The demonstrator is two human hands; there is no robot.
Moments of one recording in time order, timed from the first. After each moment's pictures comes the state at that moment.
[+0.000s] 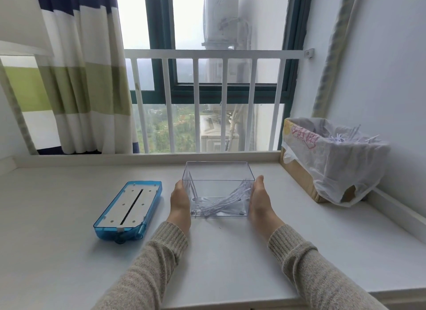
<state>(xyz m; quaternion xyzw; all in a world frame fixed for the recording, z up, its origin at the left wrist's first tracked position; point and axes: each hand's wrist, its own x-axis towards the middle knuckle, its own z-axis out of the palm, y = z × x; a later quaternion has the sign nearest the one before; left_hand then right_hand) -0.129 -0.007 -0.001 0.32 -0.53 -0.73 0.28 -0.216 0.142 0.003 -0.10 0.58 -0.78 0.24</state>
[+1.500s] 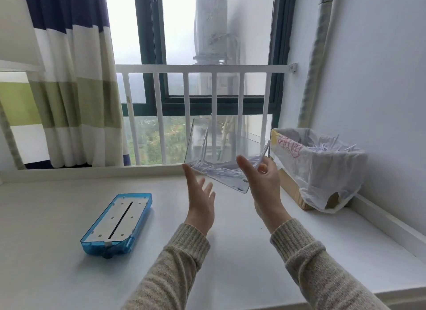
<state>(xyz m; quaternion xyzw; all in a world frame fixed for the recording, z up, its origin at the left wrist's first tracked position) -0.134 0.074 0.060 0.14 -0.43 -0.84 0.31 -0.206 0.176 0.074 -0.21 0.62 -0.76 -0.03</state>
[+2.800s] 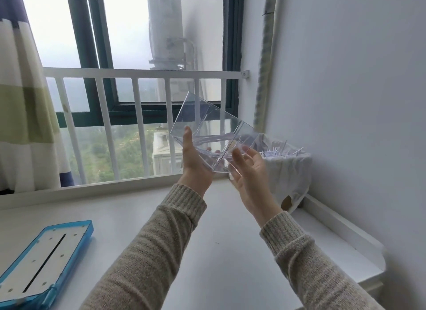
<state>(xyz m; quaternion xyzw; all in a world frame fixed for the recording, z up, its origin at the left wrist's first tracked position) -0.254 0.110 0.137 0.02 -0.37 -0.92 0.16 -0.248 0.240 0.109 -0.24 0.50 -0.83 0.02</state>
